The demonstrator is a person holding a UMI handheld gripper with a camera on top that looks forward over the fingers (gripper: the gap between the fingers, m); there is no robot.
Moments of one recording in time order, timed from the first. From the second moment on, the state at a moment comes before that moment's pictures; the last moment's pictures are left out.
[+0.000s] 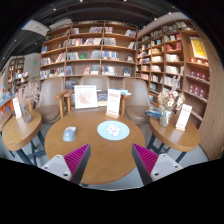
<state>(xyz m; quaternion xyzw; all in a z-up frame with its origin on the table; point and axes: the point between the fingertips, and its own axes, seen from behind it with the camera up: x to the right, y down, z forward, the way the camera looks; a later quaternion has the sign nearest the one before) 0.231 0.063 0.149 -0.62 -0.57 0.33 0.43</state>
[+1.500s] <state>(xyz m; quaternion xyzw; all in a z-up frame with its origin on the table) 0.065 -0.144 0.013 -0.60 -0.64 0.31 0.38</state>
